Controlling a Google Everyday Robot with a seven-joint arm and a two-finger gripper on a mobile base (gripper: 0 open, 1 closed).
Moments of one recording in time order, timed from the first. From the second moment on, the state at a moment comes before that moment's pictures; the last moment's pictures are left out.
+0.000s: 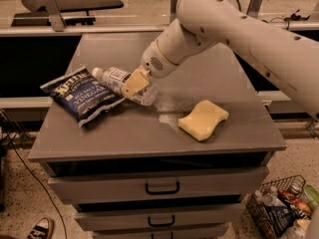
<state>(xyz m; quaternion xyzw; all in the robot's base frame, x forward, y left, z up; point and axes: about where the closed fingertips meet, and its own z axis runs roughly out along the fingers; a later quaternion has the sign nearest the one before) 0.615 0.057 0.871 -0.51 0.78 0.23 0.27</state>
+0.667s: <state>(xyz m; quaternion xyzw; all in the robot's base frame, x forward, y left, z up) 0.599 0.084 0.858 -0.50 0.78 0.28 0.26</state>
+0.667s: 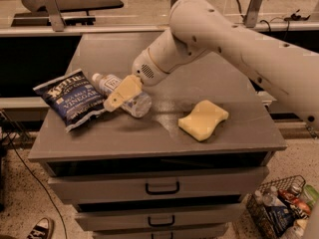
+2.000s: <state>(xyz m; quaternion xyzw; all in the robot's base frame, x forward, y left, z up) 0.706 -0.028 0.957 -0.40 0.77 0.25 0.43</state>
